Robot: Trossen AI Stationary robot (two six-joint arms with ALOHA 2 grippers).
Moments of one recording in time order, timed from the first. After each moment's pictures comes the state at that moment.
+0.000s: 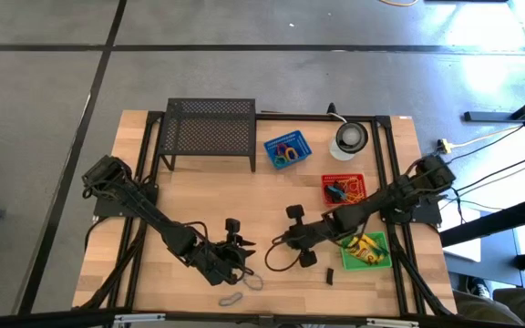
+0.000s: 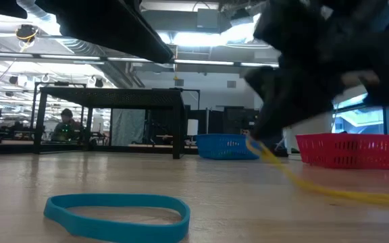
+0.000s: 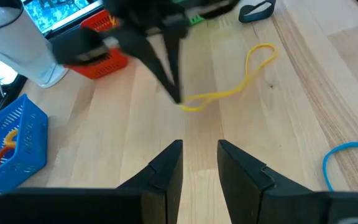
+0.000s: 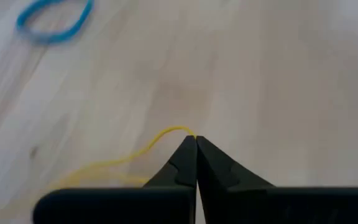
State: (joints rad) left arm -0.64 1.74 1.04 -0.07 -0.73 -0.12; right arm 0.43 1.73 0.86 0.03 0.24 0.03
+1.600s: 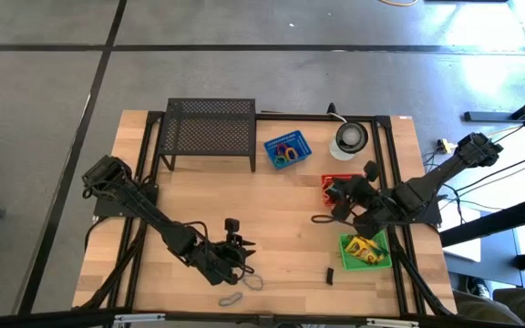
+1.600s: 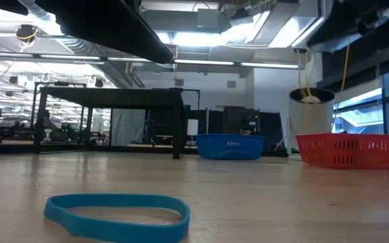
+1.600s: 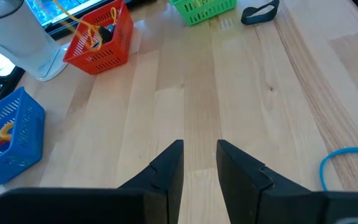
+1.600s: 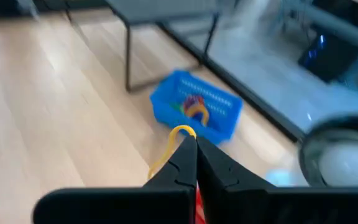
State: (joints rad) left arm -0.63 1.74 1.04 -0.07 -0.73 -0.16; right arm 0.60 1.10 0.87 -0.94 1.06 0.91
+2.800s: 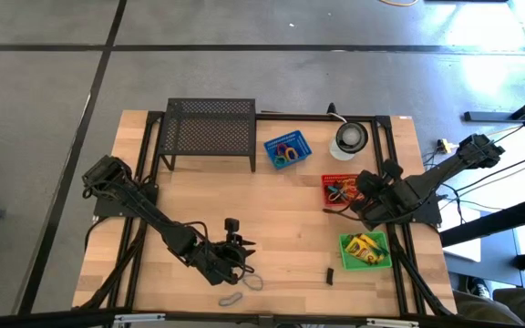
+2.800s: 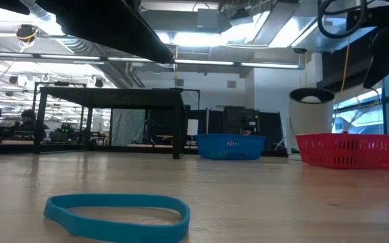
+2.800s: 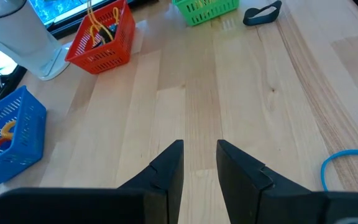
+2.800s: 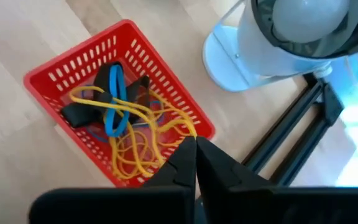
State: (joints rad) left arm -0.63 1.74 1.04 -0.07 -0.74 -0.17; right arm 0.55 1.11 0.87 -1.50 0.61 1.17
